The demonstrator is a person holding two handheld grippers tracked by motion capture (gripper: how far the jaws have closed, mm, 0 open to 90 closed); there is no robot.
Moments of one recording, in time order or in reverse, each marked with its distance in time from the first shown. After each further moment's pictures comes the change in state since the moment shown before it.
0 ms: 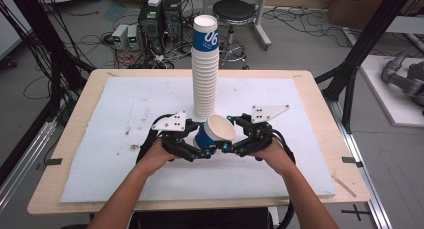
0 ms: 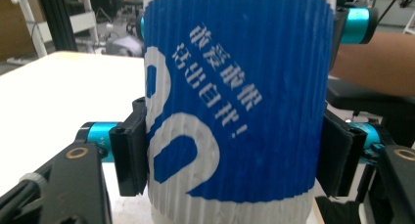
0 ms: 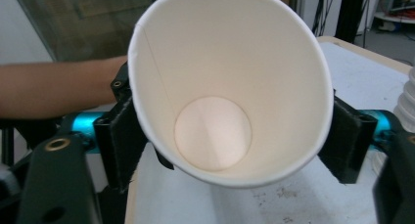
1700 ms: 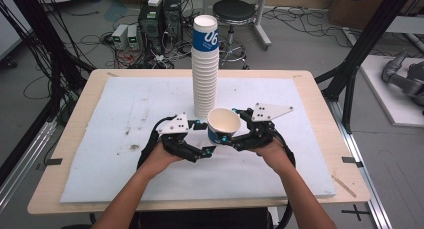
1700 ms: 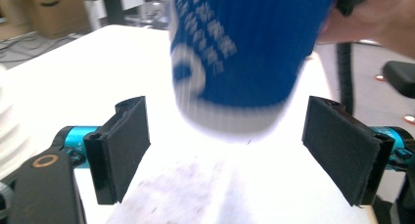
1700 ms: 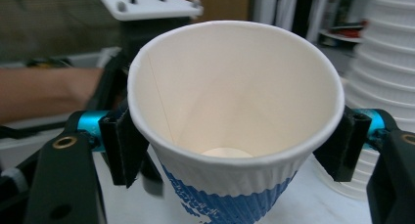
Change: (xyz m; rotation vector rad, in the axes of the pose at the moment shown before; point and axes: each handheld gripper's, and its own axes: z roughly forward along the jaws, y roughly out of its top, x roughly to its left) left arm 0.000 -0.013 -0.003 0.067 0.211 -0.018; right arm 0.001 0.005 -0.004 -0.020 -0.197 -0.067
